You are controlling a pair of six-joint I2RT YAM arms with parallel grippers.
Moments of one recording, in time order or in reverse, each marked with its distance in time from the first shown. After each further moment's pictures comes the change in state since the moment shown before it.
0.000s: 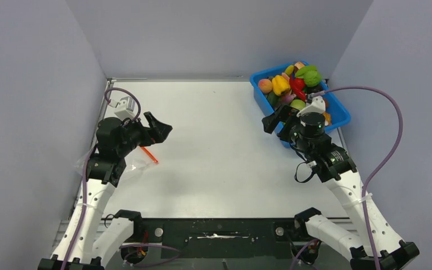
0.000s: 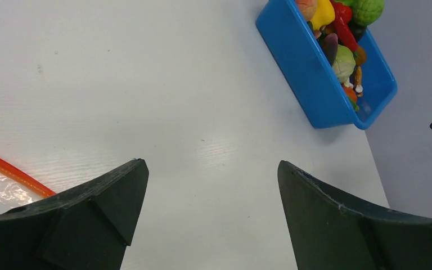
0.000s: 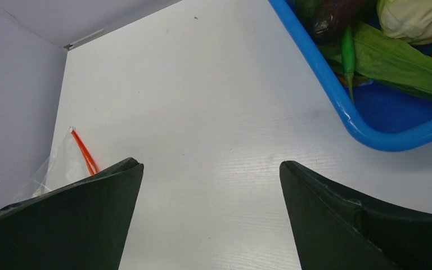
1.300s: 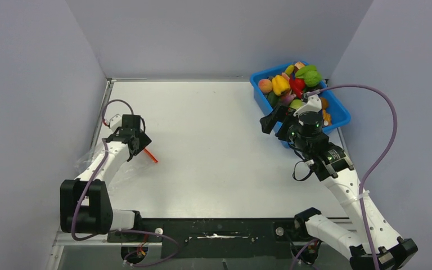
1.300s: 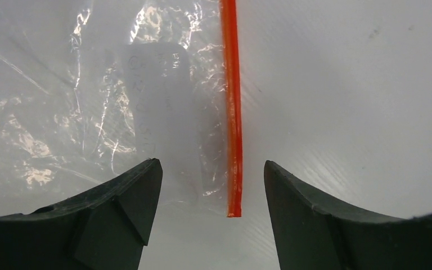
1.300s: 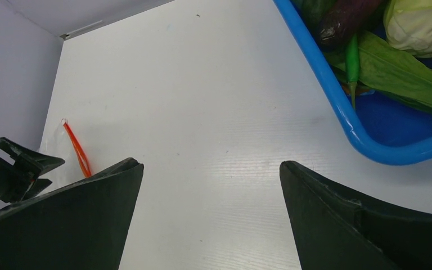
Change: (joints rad) left arm 0.087 0.496 -0.030 -0.131 -0.670 -0.255; right arm -0.001 0.023 -0.016 0.045 -0.022 -0.055
